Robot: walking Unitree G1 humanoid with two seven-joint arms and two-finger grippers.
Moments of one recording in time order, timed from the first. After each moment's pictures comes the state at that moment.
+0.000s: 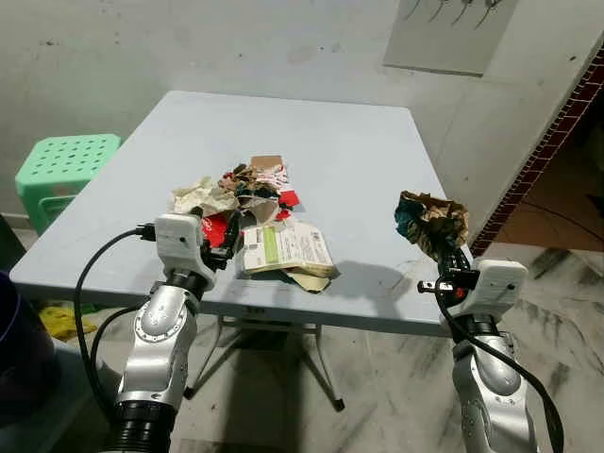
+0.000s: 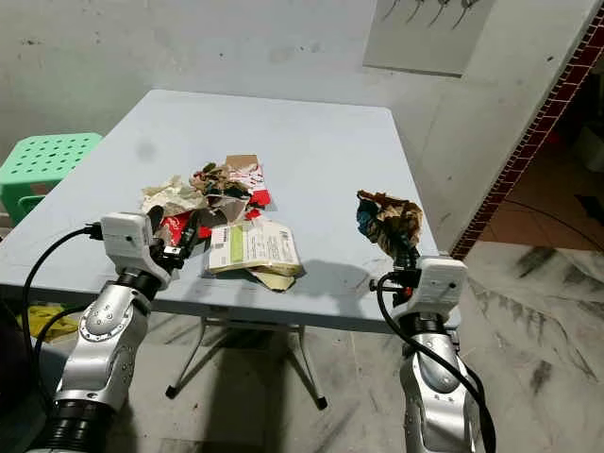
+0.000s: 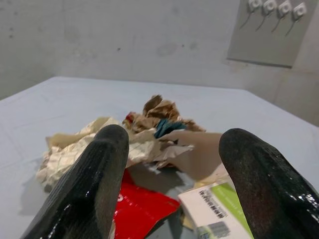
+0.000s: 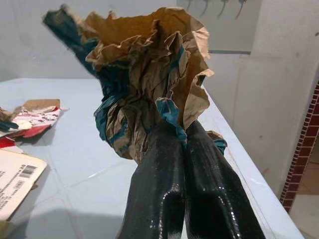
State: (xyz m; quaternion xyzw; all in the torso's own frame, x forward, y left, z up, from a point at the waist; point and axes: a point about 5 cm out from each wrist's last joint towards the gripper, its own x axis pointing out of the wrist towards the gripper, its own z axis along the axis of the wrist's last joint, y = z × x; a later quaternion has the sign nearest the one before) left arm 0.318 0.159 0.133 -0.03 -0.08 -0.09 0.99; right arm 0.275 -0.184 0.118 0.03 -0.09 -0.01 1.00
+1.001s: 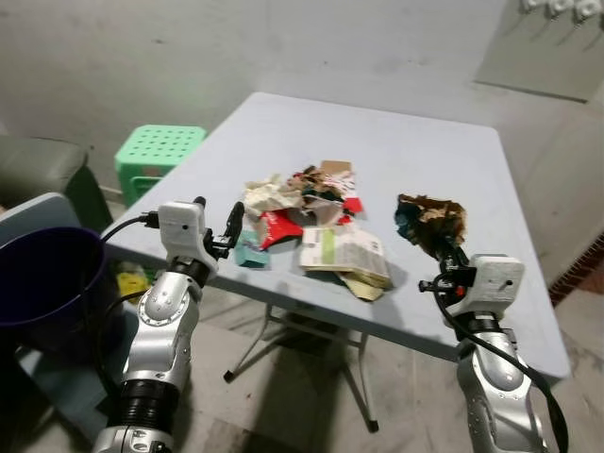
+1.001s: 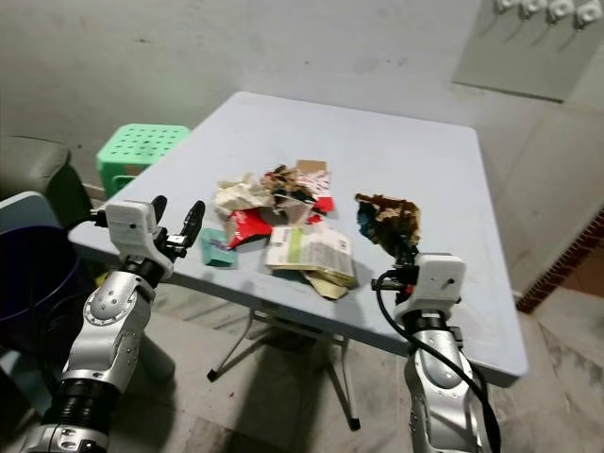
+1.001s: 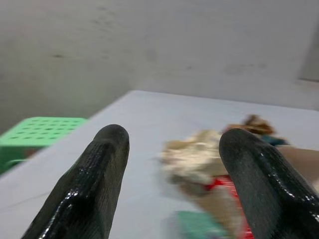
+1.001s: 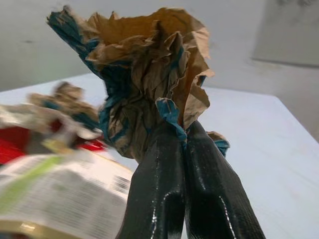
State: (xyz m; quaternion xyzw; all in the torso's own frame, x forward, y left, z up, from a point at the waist) left arm 0.332 0.155 0.140 -0.03 -0.09 -0.10 0.99; right arm 0.277 -0.188 0.119 0.00 -0.08 -0.01 1.00
